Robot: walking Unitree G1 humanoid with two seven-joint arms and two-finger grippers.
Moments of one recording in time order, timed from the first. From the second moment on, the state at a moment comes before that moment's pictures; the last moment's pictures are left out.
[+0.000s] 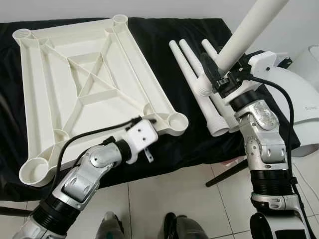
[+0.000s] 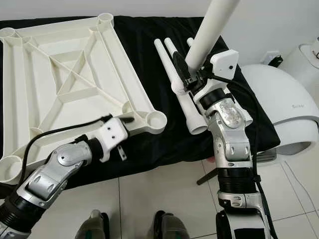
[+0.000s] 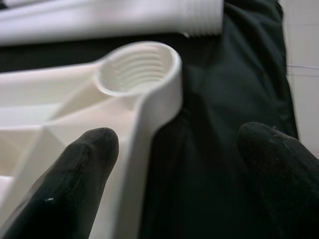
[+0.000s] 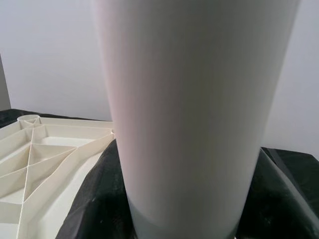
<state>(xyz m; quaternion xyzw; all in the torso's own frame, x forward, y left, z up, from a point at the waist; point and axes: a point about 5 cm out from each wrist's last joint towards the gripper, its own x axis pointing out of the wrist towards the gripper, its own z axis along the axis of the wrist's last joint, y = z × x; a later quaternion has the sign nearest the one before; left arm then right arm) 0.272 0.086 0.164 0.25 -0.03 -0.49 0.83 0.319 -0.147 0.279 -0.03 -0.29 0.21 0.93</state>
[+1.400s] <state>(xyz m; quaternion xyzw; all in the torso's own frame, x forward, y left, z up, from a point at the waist) 0.297 0.095 0.162 0.26 0.01 -0.48 0.84 0.318 -0.143 0.278 -0.03 -0.29 0.22 0.93</state>
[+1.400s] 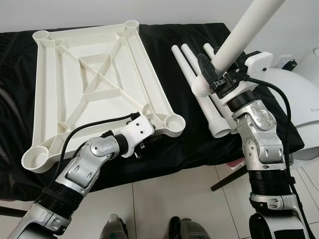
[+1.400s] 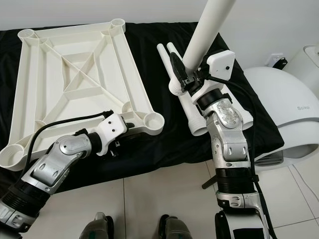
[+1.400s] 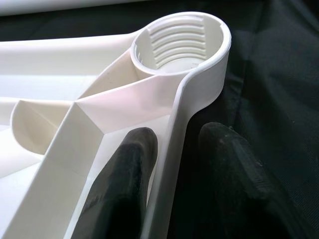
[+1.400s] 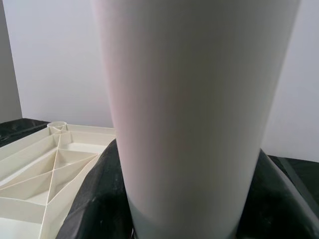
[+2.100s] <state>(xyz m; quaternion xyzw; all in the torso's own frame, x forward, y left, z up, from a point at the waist) 0.295 0.104 0.166 0.27 0.02 -0.47 0.84 0.316 -0.142 0.277 -0.03 -0.29 0.22 0.93</state>
